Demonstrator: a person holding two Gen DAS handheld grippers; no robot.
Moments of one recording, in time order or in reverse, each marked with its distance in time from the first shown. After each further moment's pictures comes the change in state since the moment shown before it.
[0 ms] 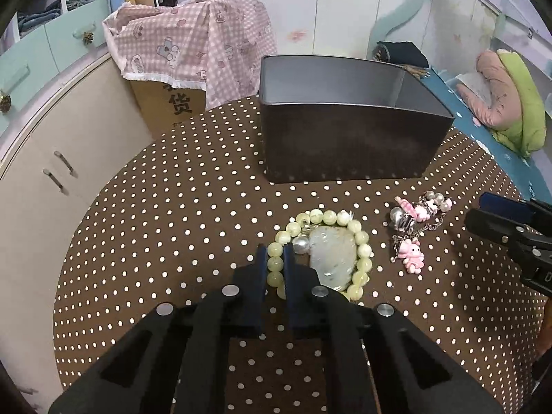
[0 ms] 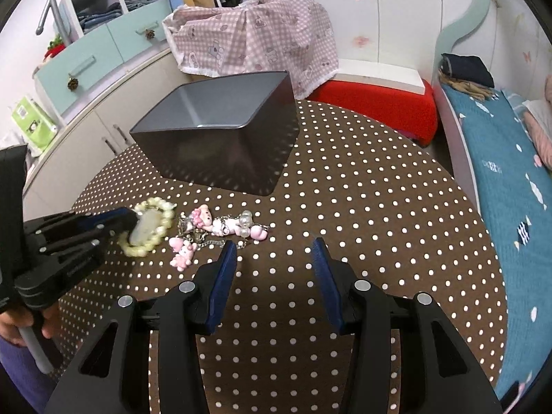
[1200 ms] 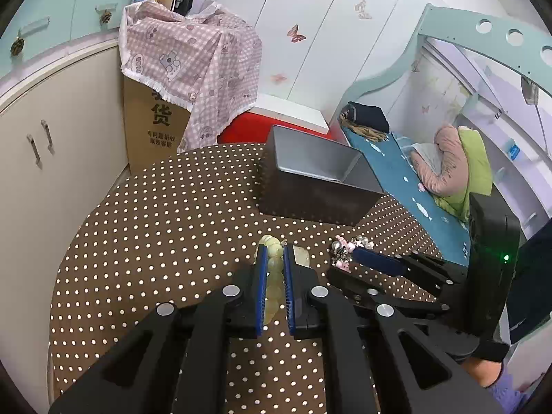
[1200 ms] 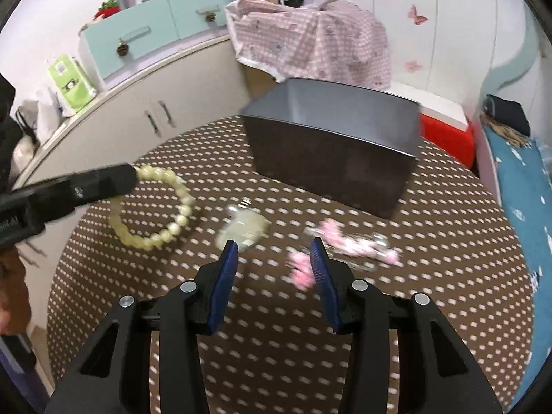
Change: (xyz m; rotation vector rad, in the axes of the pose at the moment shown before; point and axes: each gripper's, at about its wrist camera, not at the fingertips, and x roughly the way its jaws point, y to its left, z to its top) left arm -0.077 0.064 -0.014 -0.198 -0.158 -0.284; right arm 0.014 0.112 0.003 -0.199 -0.021 0.069
